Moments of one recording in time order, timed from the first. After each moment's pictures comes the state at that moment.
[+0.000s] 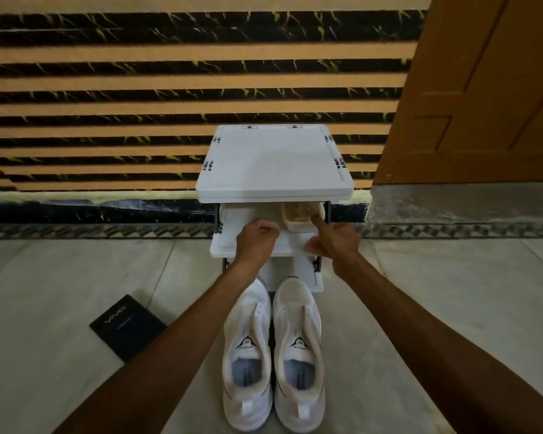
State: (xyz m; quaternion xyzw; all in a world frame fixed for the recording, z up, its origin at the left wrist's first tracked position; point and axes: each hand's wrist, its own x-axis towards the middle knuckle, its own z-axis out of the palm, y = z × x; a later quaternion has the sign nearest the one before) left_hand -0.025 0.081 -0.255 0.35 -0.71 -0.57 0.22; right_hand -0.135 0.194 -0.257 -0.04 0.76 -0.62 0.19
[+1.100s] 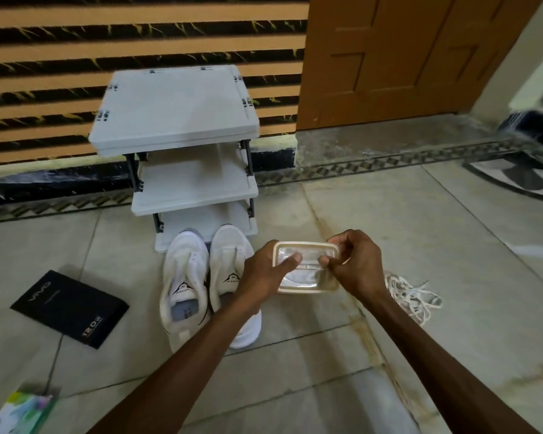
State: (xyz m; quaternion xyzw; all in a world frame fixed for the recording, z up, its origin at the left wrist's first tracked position) left_hand 0.009 0.256 -0.325 0.23 -0.77 -0.59 0.07; right_hand -0.078 0.423 -0.304 -0.14 0.89 -0.44 0.01
